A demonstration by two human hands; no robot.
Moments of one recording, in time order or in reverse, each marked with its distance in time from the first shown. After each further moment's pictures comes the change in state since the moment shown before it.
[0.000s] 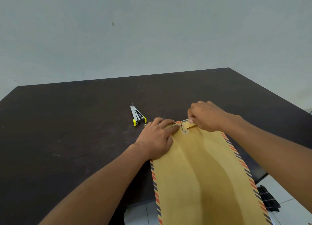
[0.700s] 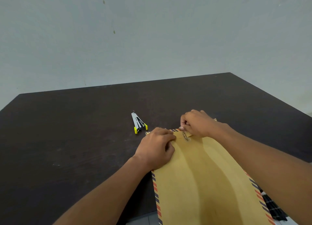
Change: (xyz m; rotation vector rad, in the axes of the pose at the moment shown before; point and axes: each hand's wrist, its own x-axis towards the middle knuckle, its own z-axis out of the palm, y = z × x) left_hand -0.009 -0.001 0.002 -0.215 0.210 -0.045; right_hand 0.033 -0.012 0.019 0.234 0.019 0.071
